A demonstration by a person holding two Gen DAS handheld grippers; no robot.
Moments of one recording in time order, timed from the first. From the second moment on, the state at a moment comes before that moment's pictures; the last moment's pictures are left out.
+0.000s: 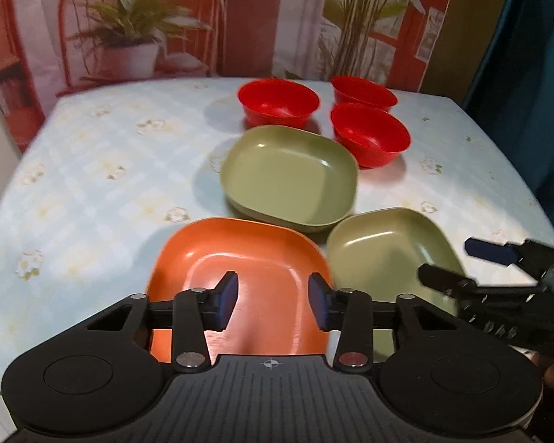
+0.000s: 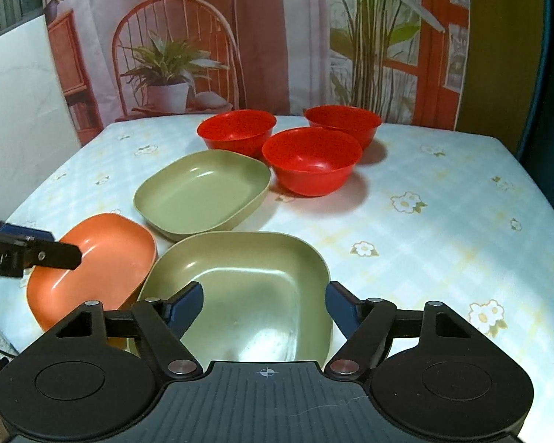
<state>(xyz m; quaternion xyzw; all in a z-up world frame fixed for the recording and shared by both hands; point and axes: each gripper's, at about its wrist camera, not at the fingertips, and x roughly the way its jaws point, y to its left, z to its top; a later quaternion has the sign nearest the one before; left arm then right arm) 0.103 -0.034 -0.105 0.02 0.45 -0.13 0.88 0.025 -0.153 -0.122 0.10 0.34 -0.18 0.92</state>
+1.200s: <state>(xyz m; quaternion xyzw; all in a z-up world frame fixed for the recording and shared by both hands) 0.126 -0.070 -0.156 -0.08 0.55 -0.18 0.81 0.022 -0.173 -0.141 0.16 0.37 -0.18 0.90</state>
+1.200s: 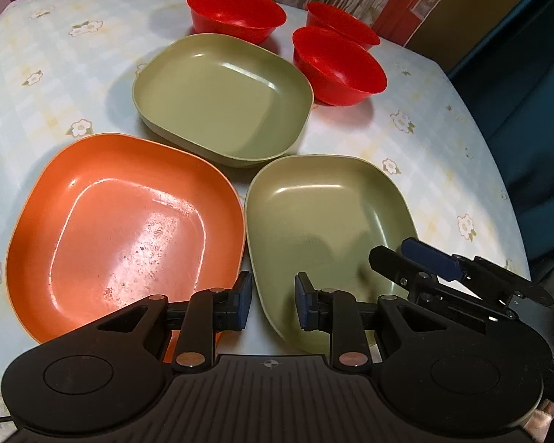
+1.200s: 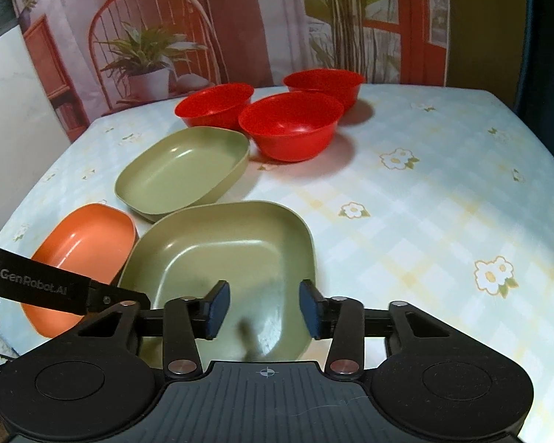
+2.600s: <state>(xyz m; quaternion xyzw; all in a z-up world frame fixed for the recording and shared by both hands) 0.119 -0.063 -0.152 -0.09 0.53 -0.20 0.82 0.010 -0.192 -0.143 0.17 0.35 -0.24 0.89</state>
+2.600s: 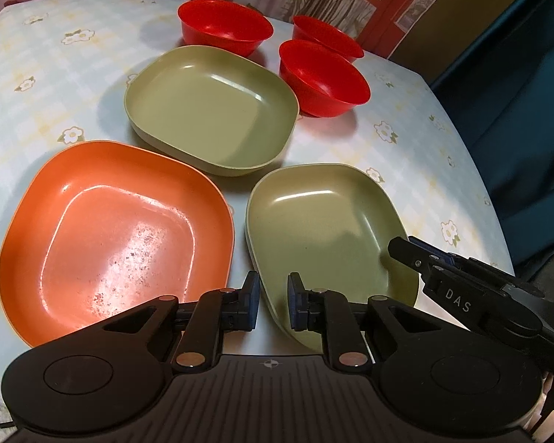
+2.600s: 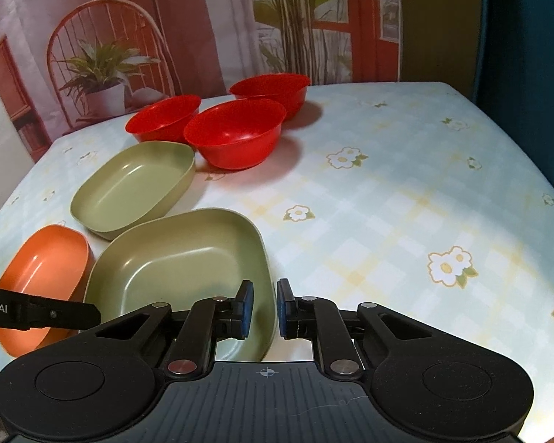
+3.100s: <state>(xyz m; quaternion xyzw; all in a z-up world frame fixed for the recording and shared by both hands) 0.115 -0.063 -0.140 -0.08 0.50 -0.22 0.83 0.001 -0.190 -0.130 0.17 0.33 -0.25 0.90</state>
